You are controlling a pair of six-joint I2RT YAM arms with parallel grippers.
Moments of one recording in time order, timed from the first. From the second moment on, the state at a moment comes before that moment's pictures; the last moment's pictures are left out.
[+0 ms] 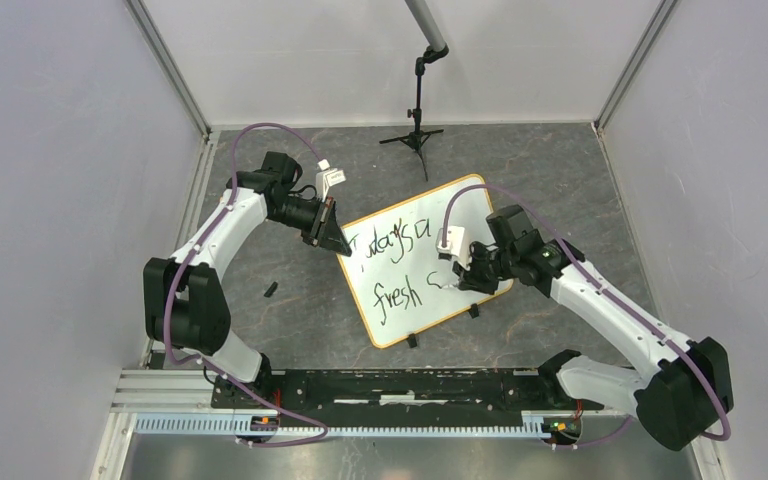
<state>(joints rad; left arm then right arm) -0.20 1.57 1.26 -0.99 0.97 0.32 0.53 1.12 0.84 -0.65 -0.45 -0.64</state>
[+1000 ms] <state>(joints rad) -0.20 1.57 1.26 -0.99 0.97 0.32 0.53 1.15 0.87 -0.66 -0.47 -0.63</state>
